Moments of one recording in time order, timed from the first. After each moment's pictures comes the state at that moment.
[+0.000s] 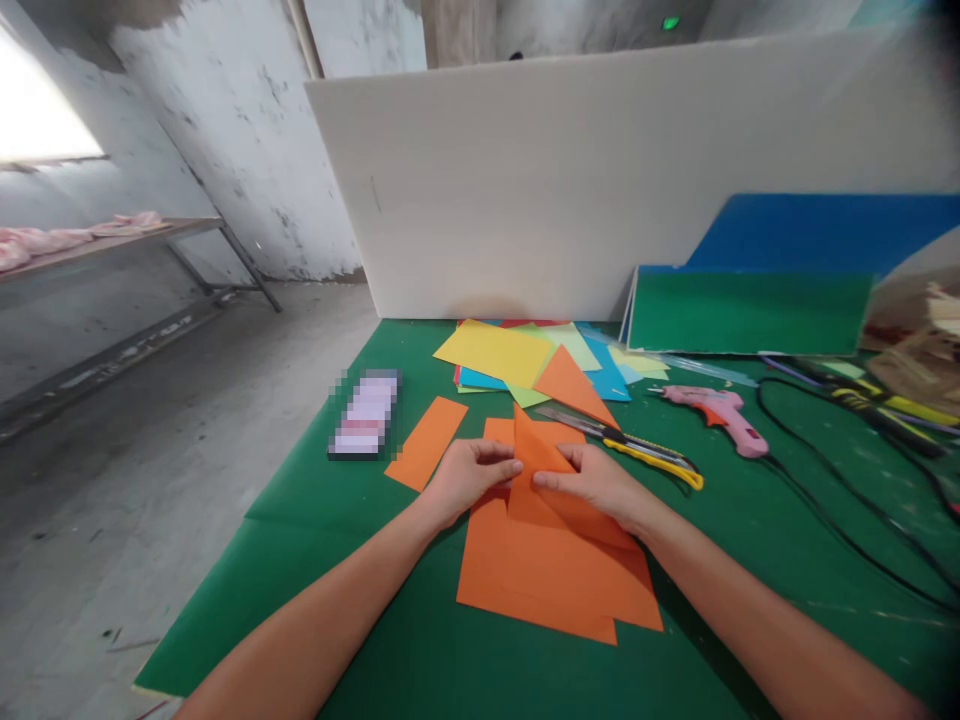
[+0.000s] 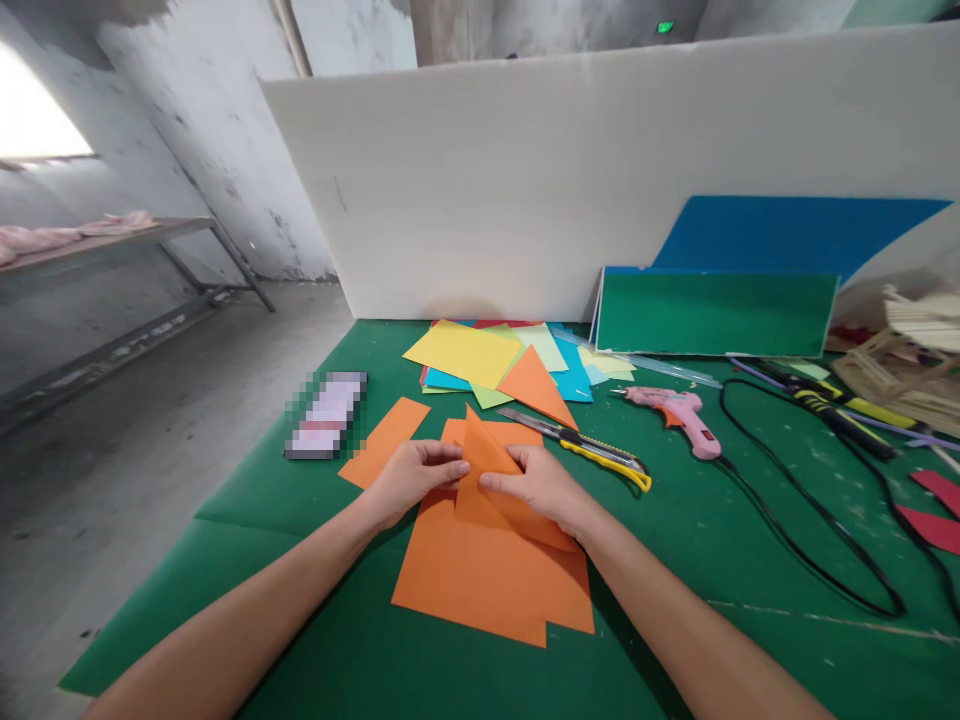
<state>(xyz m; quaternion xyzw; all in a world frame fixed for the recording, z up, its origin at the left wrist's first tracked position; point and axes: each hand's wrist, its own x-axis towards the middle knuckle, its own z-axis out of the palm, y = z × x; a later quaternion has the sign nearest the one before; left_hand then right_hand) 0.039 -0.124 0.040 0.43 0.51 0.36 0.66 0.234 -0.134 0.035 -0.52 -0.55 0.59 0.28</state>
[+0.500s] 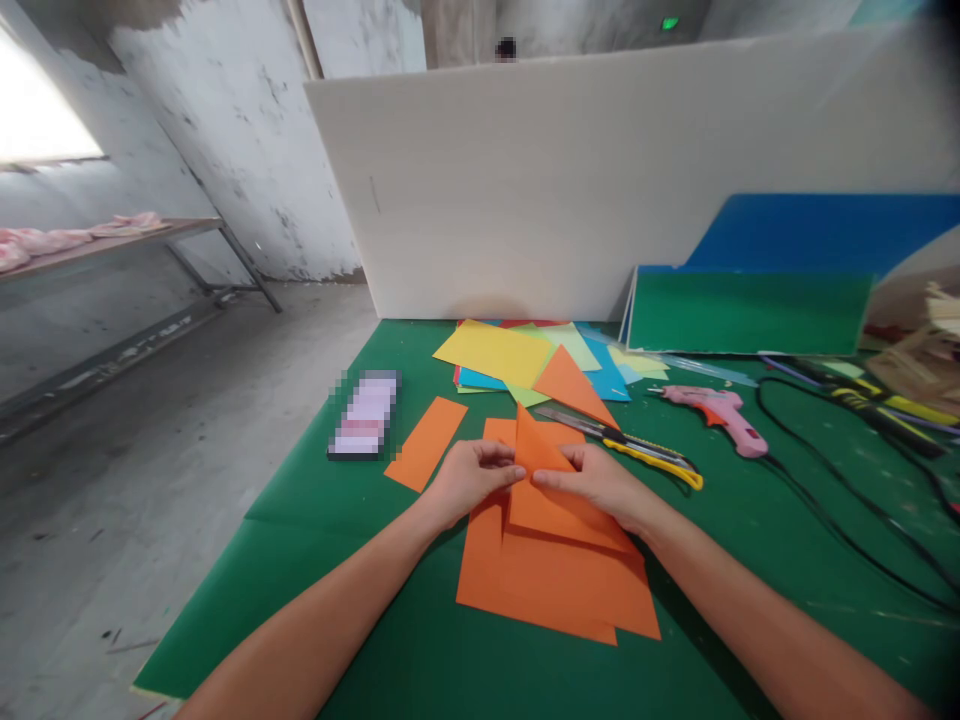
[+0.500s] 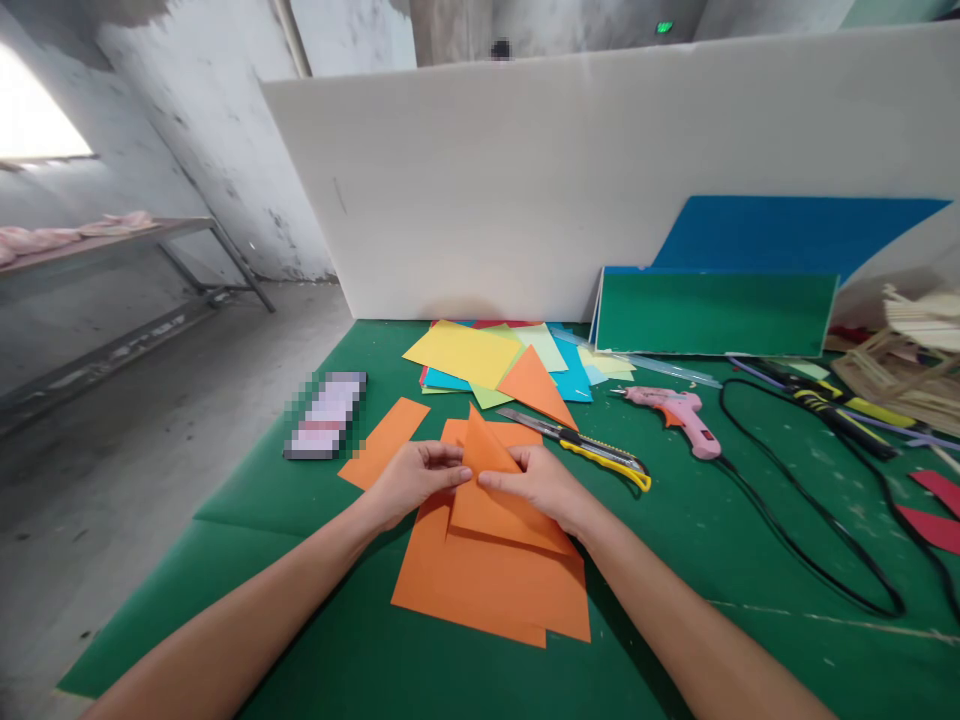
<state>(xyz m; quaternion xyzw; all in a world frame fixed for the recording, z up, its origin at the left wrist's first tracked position) 0.036 -0.123 0.030 0.50 0.51 0.35 0.61 0.238 -0.132 0.029 -0.51 -0.51 0.63 0.29</state>
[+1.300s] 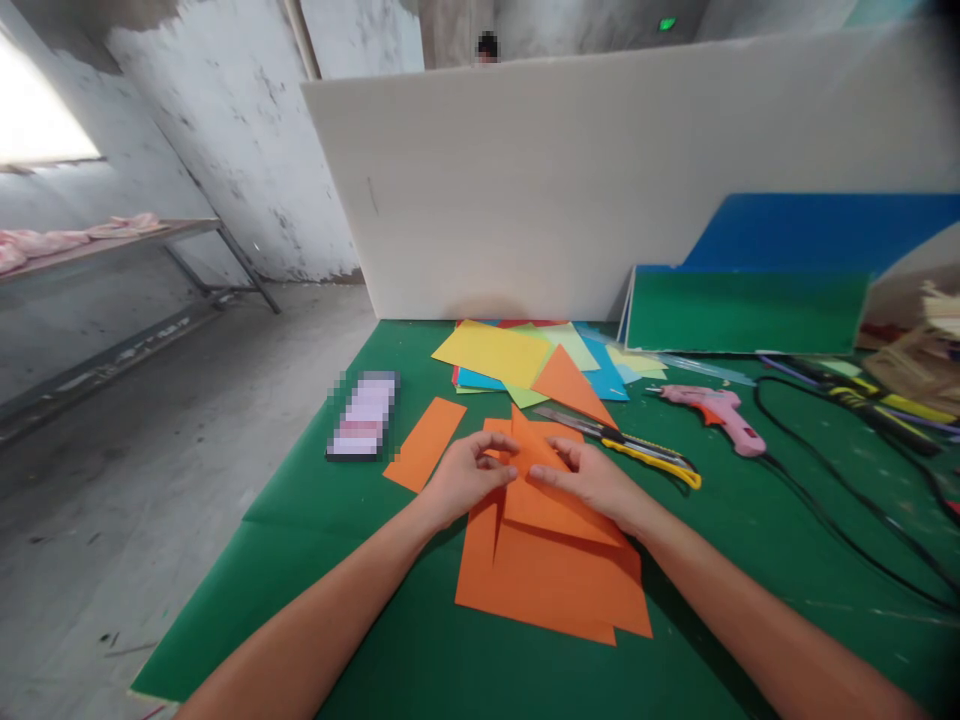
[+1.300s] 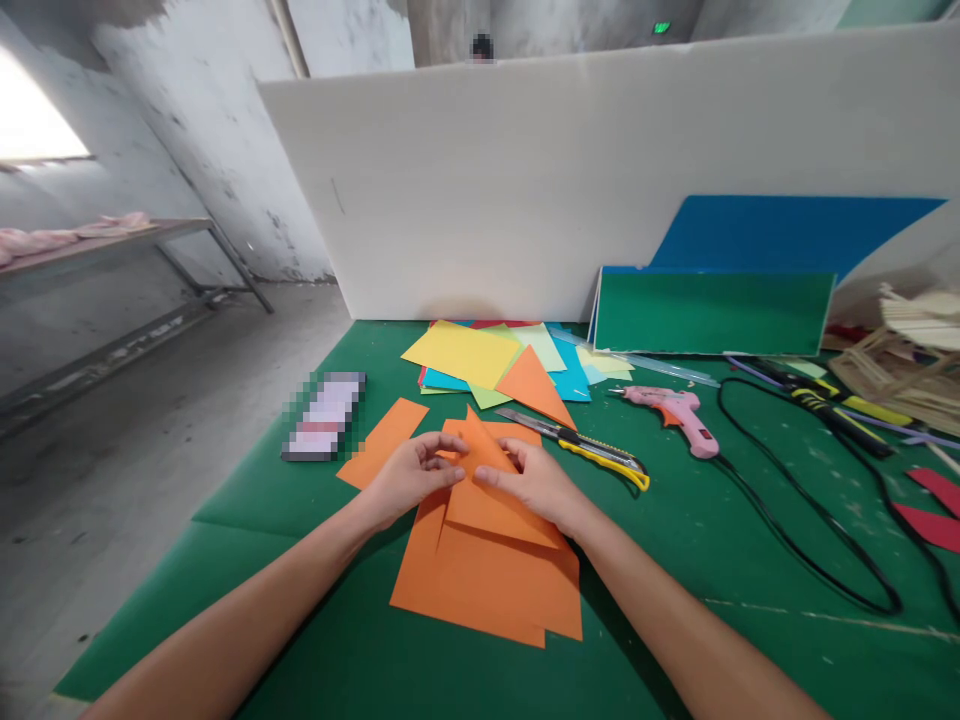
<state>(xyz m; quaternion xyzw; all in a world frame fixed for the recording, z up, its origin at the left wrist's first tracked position) 0.033 -0.121 0.032 0.57 0.47 0.35 0.58 0.234 -0.132 0.027 -0.47 -0.55 0.60 0.34</state>
